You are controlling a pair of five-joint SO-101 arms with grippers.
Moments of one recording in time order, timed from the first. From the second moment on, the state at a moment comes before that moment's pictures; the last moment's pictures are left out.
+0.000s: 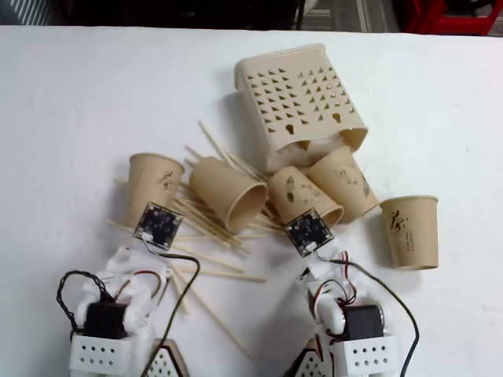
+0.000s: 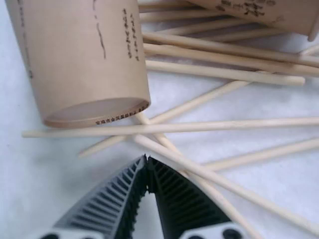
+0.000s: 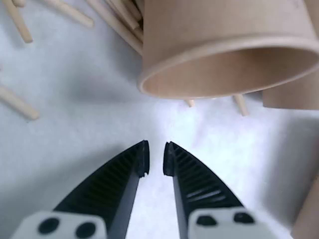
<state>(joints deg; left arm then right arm) -0.3 -103.7 97.2 73.2 -17.2 -10.5 -100.8 96.5 71.6 27.8</state>
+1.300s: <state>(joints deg) -0.4 -104.1 81.9 73.2 -17.2 7.9 -100.9 85.2 66.0 27.8</state>
